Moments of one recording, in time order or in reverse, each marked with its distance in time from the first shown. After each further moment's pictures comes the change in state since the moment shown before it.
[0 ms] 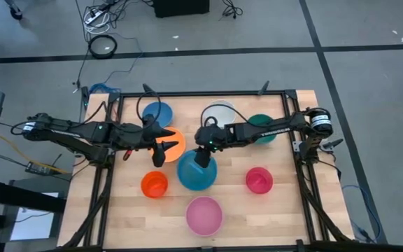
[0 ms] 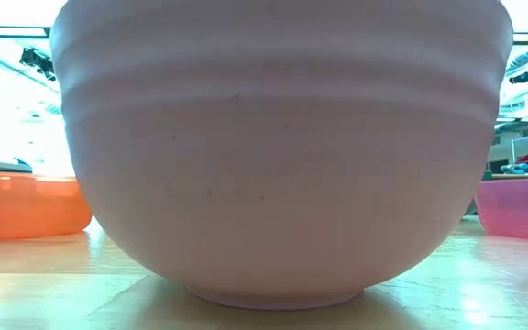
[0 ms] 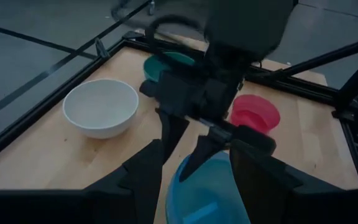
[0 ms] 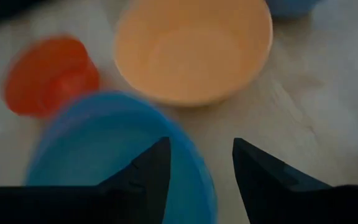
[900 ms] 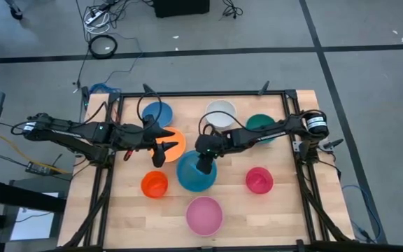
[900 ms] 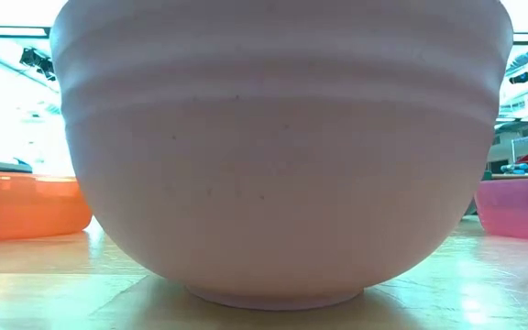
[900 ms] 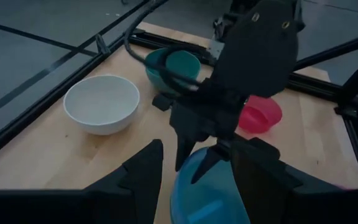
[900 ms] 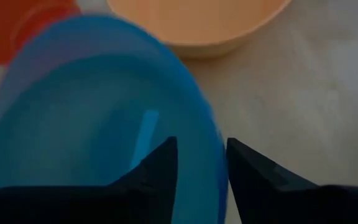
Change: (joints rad) left arm 0.000 0.000 -0.010 -0.005 0.000 -0.003; right arm 0.039 0.054 0.001 -0.060 0.000 0.015
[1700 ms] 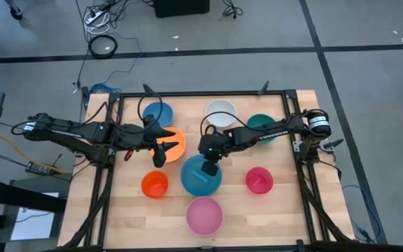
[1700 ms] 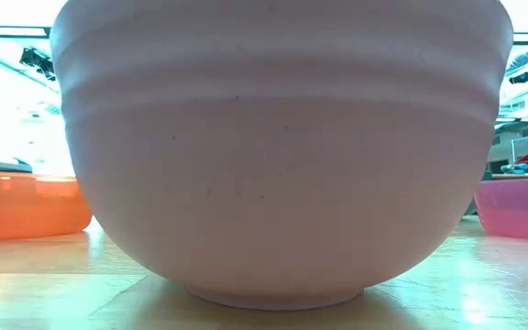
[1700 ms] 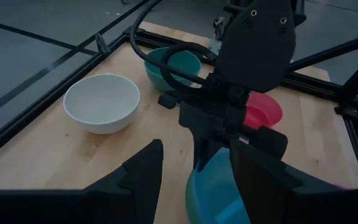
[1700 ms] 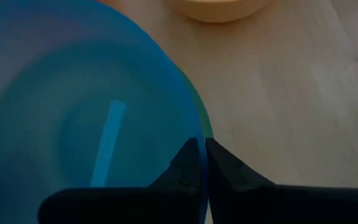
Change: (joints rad) left arm 0.000 0.000 0.000 -0.002 0.000 -0.003; right arm -0.003 -0.021 0.000 -0.104 -0.108 -0.041
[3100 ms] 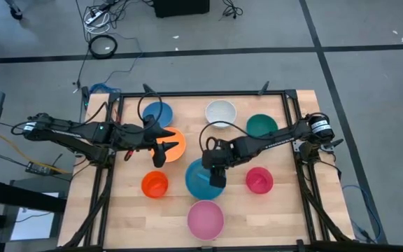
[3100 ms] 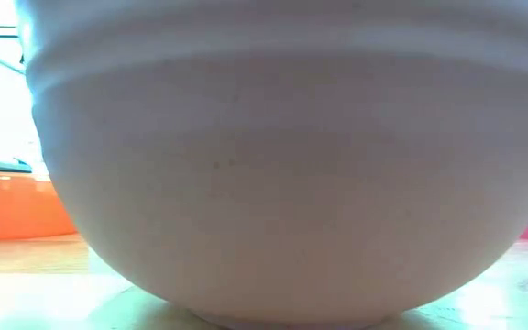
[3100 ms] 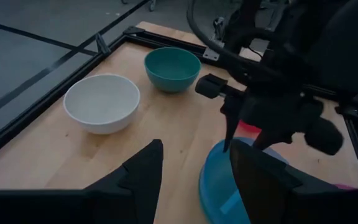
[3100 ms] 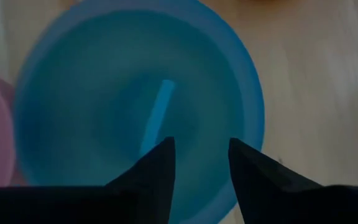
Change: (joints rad) left arm 0.000 0.000 0.000 0.000 0.000 -0.001; right arm 0.151 -0.006 0.140 -0.283 0.102 -0.035
